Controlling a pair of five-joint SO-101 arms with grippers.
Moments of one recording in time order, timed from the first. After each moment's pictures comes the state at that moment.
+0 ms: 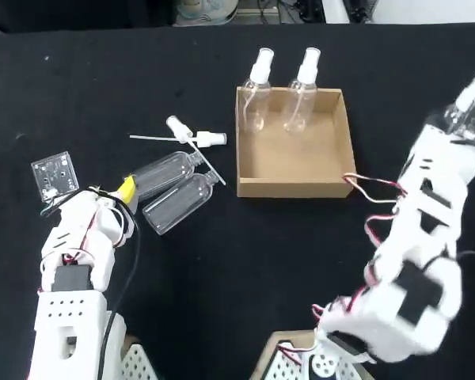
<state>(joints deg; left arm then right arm) -9.1 -70.5 83.3 27.1 13.8 36.0 6.4 40.7 -19.6 4.1</state>
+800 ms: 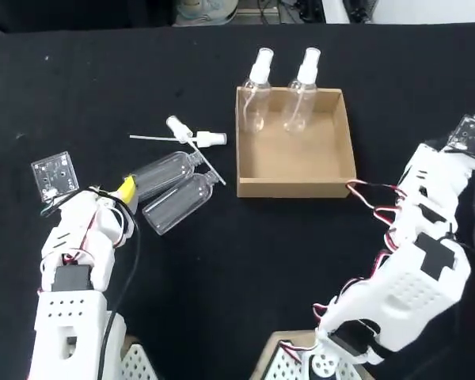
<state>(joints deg) -9.1 -70.5 83.3 27.1 13.8 37.0 21.0 34.6 -20.8 4.6</state>
